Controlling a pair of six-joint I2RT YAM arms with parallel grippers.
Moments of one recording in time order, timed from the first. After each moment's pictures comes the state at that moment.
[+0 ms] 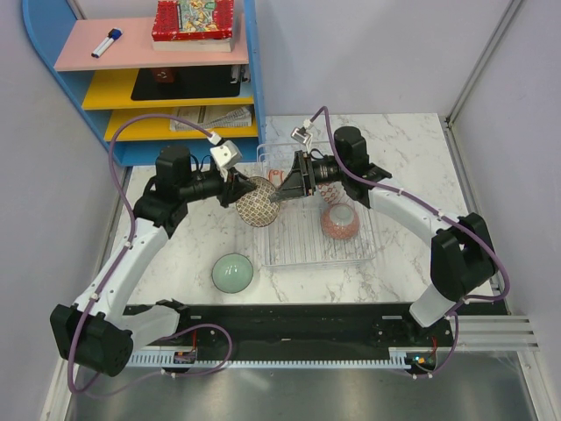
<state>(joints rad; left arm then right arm) -0.30 1.12 1.04 -0.28 0.72 0.27 0.53 1.63 1.23 0.17 -1.12 0.77</state>
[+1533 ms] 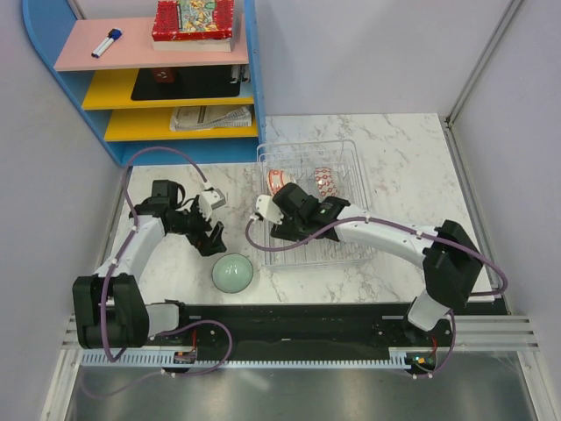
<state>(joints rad) 0.02 1.24 0.80 -0.72 0.71 0.77 0.93 1.63 1.26 -0.55 0.25 -0.52</state>
